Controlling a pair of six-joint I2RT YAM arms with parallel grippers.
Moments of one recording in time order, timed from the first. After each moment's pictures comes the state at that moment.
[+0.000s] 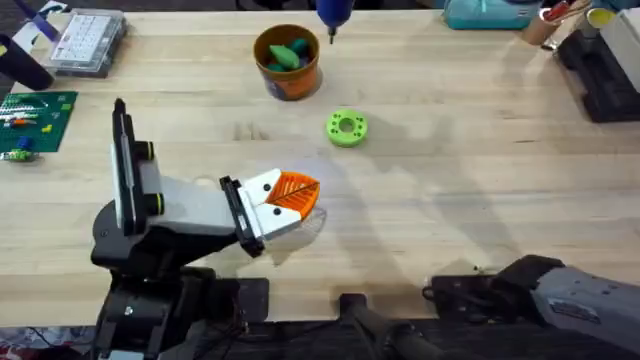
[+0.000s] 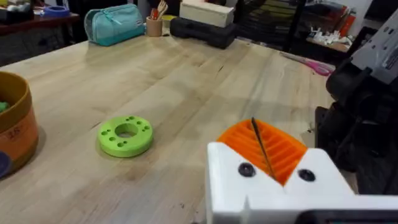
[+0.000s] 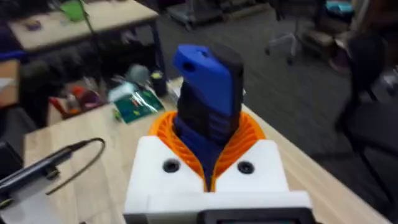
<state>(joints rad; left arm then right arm) -0.09 0.00 0.01 -0.10 1.06 -0.06 0.46 1.26 1.31 -0.03 -0.56 0.07</state>
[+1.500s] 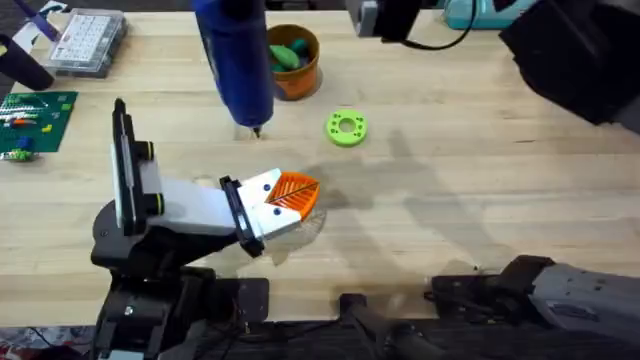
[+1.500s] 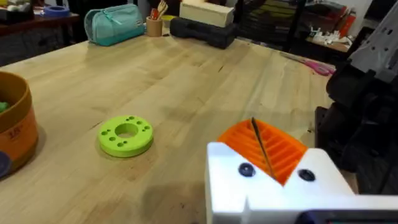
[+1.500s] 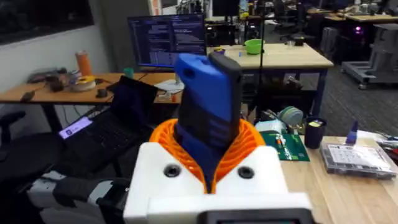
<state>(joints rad) -0.09 0.00 0.01 -0.10 1.06 -0.06 0.66 1.33 1.20 0.40 -1.02 0.27</state>
